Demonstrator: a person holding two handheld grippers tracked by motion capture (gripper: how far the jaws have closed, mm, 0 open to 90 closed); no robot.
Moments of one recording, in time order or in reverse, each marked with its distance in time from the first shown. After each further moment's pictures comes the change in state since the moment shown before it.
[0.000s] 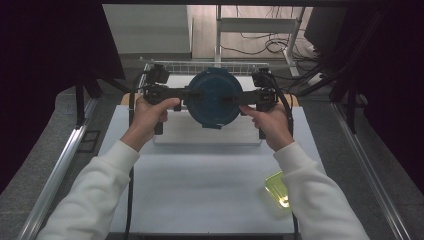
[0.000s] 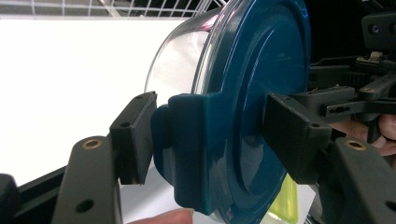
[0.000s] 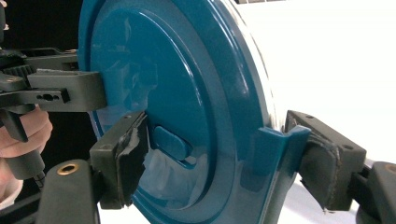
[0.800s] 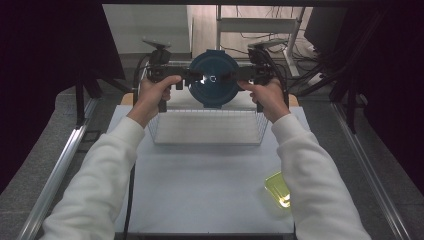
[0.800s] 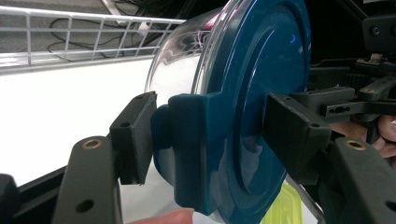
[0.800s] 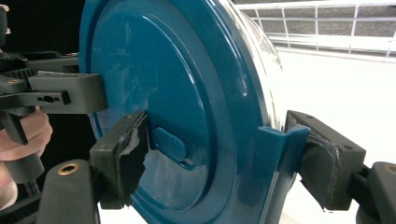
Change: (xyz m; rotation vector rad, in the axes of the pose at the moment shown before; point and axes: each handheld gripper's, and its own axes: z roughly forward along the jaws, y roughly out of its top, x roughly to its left) left arm 0.039 0.043 0.024 -0.004 -0.013 -0.070; right arm -0.024 0.061 0.027 0.042 -0.007 -0.003
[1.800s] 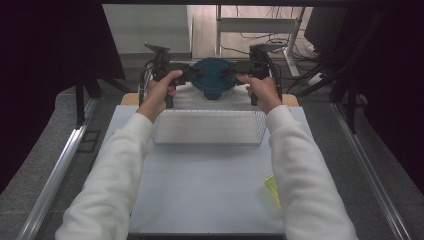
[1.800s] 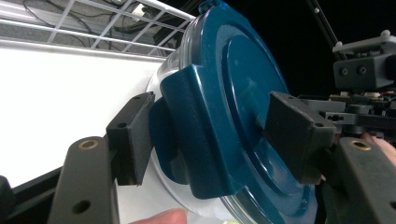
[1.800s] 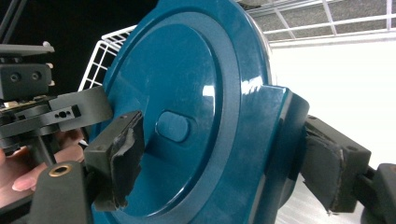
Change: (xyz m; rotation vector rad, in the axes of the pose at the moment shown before) left arm 0.056 0.004 0.037 -0.006 -0.075 -0.275; right arm -0.047 0.017 0.039 0.049 0.060 0.269
